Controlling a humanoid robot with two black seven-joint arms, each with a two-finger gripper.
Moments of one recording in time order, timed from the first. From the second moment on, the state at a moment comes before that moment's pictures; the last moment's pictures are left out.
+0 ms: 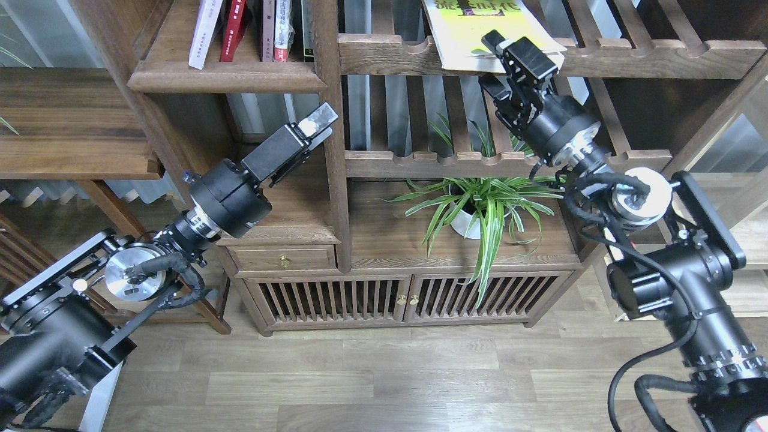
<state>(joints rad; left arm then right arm) -0.53 0.31 -0.84 -1.40 -0.22 -0.49 0.08 0.54 -0.23 1.31 1.26 0.27 0.05 -0.30</state>
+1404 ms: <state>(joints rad) -0.54 0.30 -0.84 -1.39 -0.21 -0.49 0.08 0.56 -0.25 1.34 1.14 0.34 0.14 -0.29</state>
